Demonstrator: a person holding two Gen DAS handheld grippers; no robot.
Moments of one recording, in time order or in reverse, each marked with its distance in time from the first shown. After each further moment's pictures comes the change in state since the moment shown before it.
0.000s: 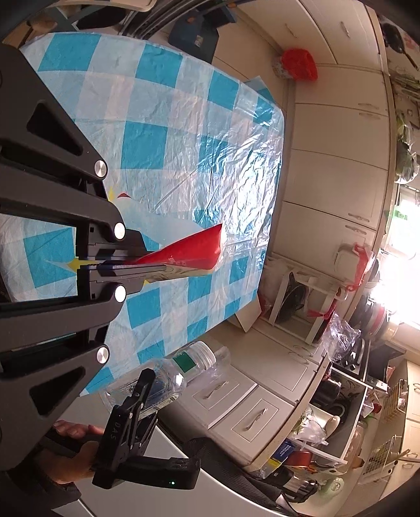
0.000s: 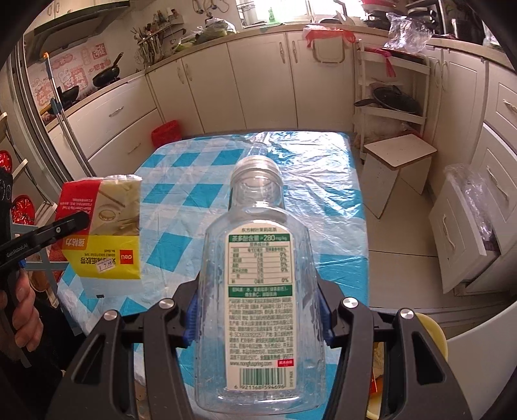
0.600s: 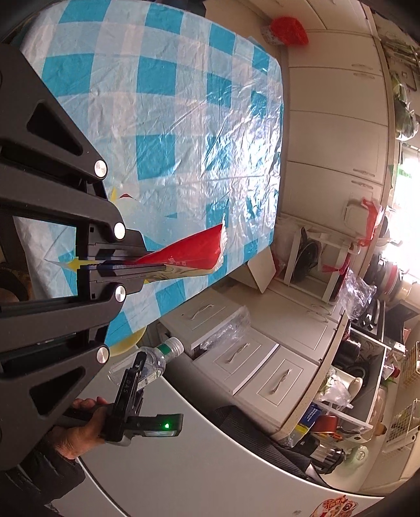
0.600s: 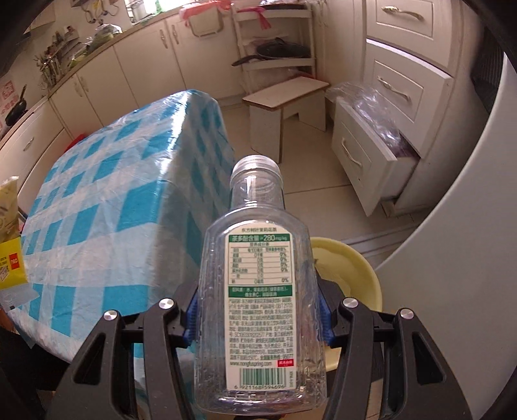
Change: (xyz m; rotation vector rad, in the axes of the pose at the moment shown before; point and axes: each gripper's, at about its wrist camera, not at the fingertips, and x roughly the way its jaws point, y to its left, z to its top) left arm 0.012 -0.080 -0.024 0.089 0.049 -0.119; right arm -0.010 -0.138 -0.074 0.291 0.118 -0.291
